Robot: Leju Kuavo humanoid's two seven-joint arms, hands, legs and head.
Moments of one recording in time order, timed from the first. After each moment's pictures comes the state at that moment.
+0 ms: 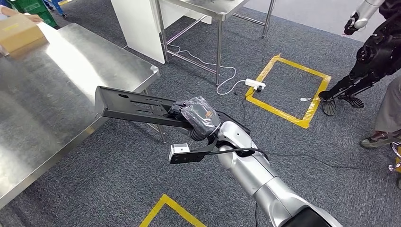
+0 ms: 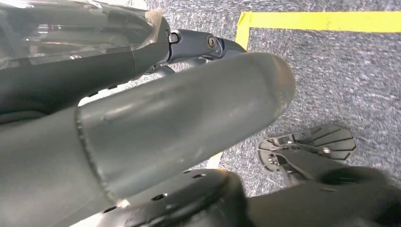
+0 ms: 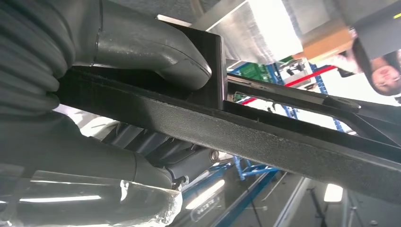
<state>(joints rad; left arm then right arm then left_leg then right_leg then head) -0.14 -0.17 0.54 -0.19 -0.90 0.05 0.09 -0.73 0.13 0.69 -0.91 0.83 -0.27 -0.53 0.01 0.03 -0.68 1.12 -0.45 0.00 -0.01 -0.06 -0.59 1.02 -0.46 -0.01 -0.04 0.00</state>
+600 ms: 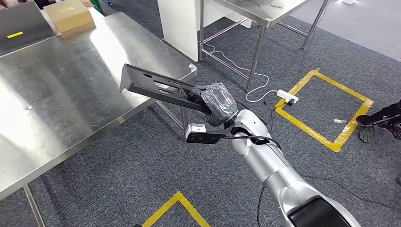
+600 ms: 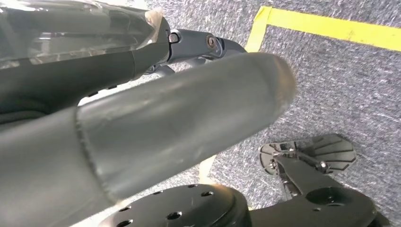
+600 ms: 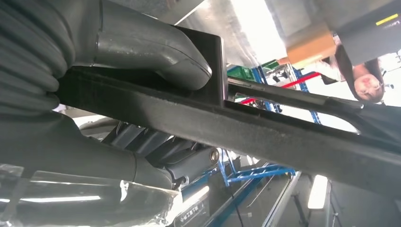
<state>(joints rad) -0.15 -0.17 0.54 -0.19 -0.92 0.05 0.09 -0.82 0.09 0.62 -0.81 0.80 -0.29 -0.52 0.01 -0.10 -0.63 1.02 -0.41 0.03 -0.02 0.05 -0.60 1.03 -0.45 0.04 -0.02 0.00</state>
